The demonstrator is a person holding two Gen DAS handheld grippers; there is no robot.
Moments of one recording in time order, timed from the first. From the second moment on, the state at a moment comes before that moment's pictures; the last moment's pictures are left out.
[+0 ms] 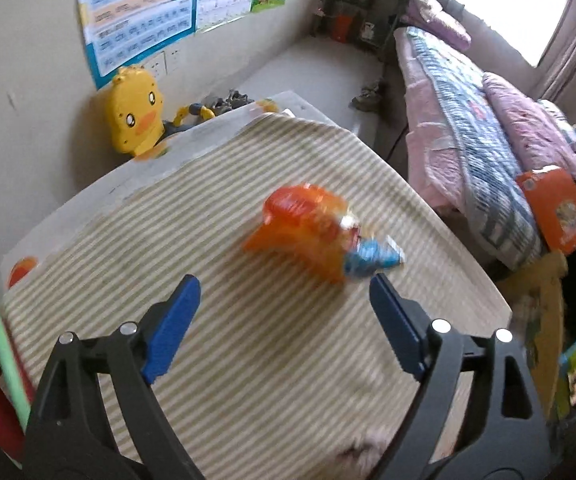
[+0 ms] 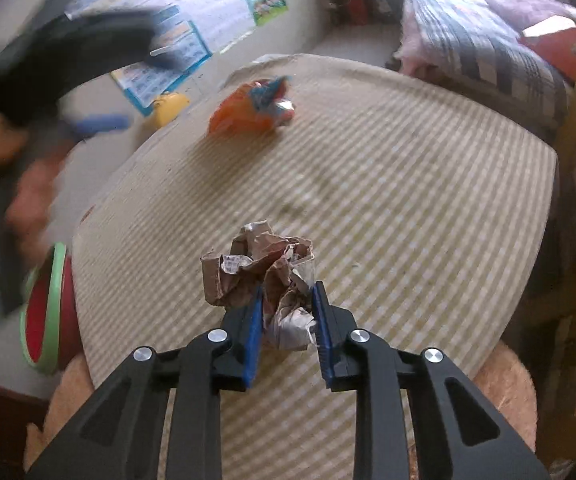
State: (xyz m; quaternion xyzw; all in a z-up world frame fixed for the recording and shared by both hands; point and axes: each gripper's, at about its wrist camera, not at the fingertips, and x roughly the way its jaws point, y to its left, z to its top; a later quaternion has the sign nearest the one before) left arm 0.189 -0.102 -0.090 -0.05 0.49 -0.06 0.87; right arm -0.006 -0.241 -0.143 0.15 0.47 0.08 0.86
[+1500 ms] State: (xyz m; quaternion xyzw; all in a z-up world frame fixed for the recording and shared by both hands) left arm 0.048 -0.066 -0.038 0.07 0.40 -0.04 0.91; right arm -0.015 -0.252 -0.140 0.13 0.44 0.06 0.89
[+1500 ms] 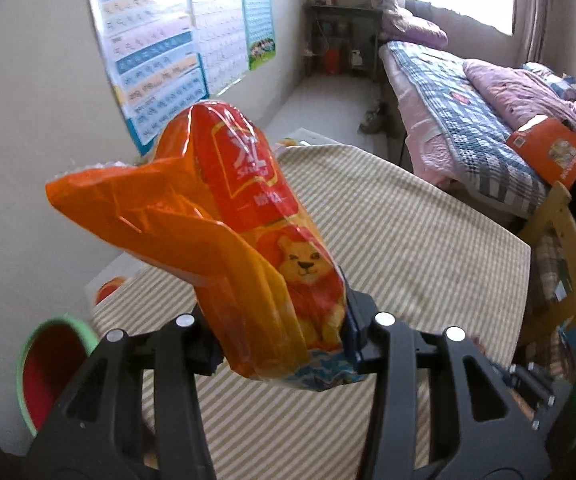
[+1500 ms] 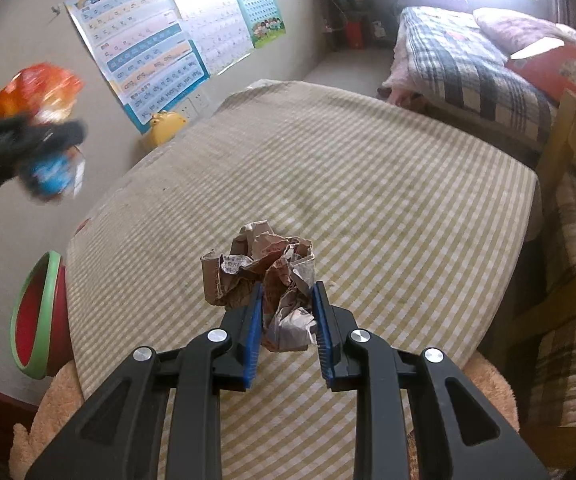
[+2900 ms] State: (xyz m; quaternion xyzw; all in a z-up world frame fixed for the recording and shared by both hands) left arm -0.035 0.066 -0.028 0.00 0.36 0.02 0.93; right arm -0.028 -0.148 -0.051 0.05 0.40 0.14 0.90
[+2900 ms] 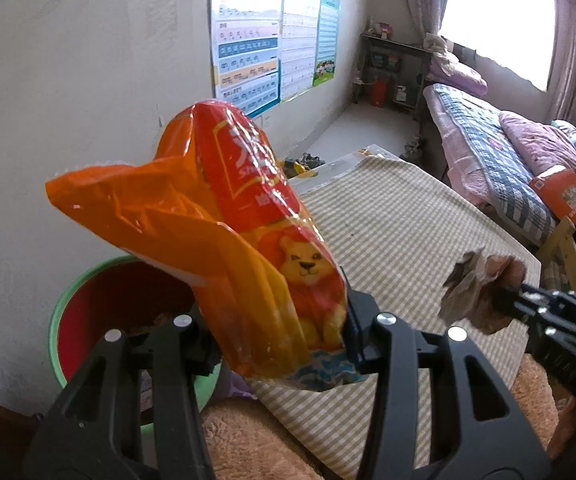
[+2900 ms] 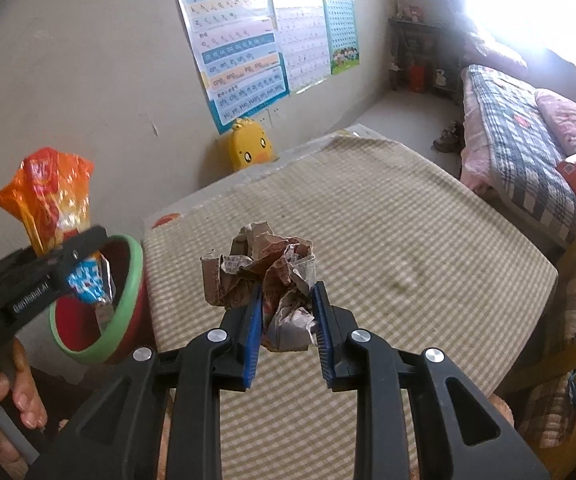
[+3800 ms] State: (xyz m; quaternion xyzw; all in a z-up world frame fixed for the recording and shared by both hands) left arm -0.051 0.144 -0.048 -0.05 0.39 0.09 0.92; right arm -0.008 -0.060 -0.037 0.01 0.40 0.23 0.89
